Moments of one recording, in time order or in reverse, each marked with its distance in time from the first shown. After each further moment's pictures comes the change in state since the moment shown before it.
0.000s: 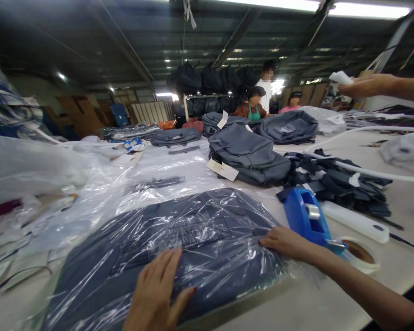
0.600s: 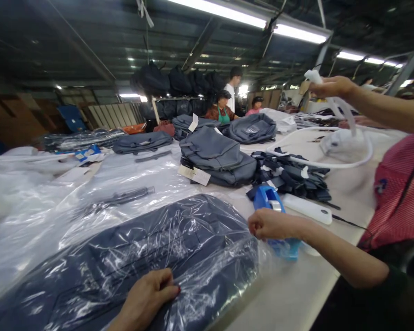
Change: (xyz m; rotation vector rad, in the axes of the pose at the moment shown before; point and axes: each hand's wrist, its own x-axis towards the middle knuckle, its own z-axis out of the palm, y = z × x) left_hand 0.091 0.020 0.023 -0.448 -0.755 -0.416; right_hand -0.032 0.002 -0.076 0.243 -0.100 0.192
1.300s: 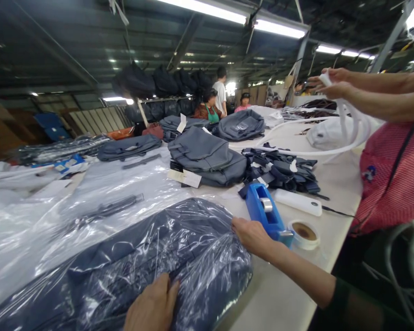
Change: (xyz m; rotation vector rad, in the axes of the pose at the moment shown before) left_hand 0.002 0.026 0.018 0.311 0.122 -0.059; right_hand 0.044 0.021 0.076 -0.322 0.417 0.156
